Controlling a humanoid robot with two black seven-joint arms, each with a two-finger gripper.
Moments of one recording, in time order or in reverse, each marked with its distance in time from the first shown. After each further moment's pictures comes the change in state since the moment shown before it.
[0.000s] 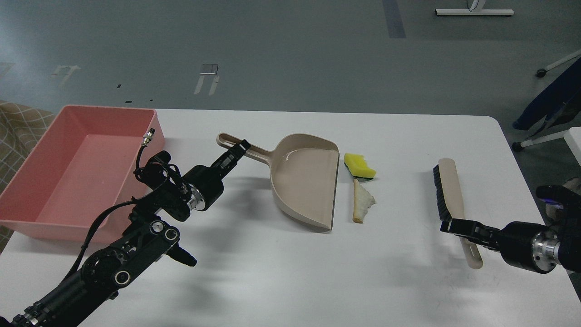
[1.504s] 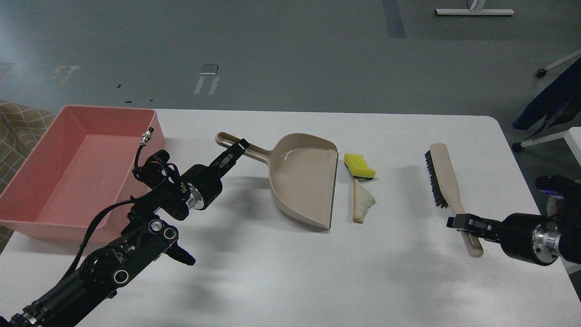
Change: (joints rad) left arm -0.004 0.005 0.000 0.000 0.000 0.000 -0.002; right arm 0.060 -0.021 0.006 0.063 0.005 0.009 -0.084
